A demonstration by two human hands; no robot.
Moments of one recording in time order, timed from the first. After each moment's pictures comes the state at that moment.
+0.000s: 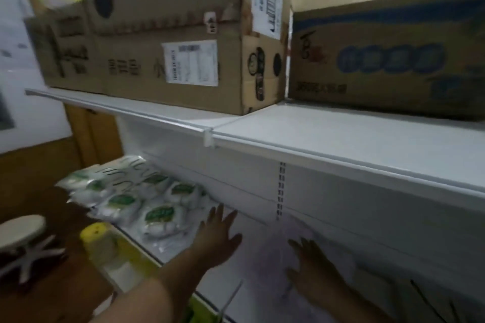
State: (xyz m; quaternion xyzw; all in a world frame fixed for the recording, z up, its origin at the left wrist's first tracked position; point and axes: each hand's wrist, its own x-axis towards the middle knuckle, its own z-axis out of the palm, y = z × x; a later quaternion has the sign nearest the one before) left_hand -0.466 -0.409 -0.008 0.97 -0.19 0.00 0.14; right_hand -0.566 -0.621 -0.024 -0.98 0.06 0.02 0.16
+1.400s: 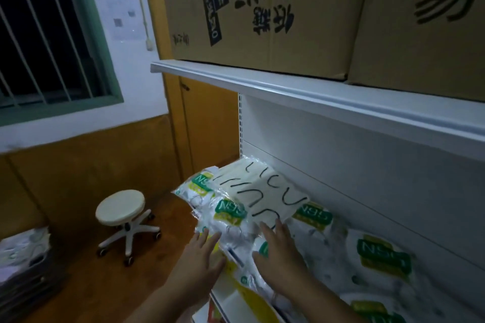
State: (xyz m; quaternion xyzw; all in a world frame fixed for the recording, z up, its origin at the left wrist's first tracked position) left_hand -0.200 0.053 -0.080 0.97 0.01 -0.05 0.25; right_hand -0.172 -0.143 -0.067 -0.95 -0.09 0.08 0.29
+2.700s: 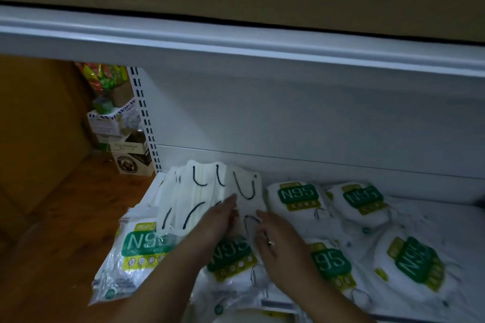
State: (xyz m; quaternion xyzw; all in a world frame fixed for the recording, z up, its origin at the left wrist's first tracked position) left_hand 0.028 0.049 -0.049 0.69 -0.08 -0.41 0.59; right_hand -0.099 -0.049 -0.080 -0.93 0.17 -0.18 0.29
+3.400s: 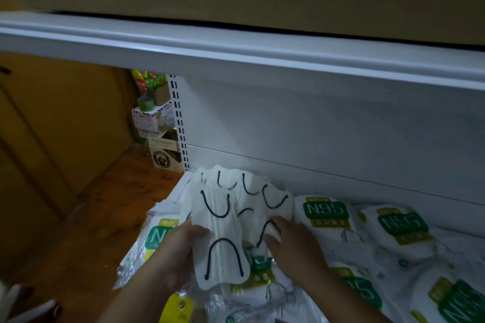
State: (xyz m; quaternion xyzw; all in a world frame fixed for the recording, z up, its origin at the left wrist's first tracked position) left_hand 0.044 0.126 -0.061 0.56 0.02 -0.39 0.73; right_hand -0.058 -0.075 -0.082 -0.95 0.20 -0.06 0.22
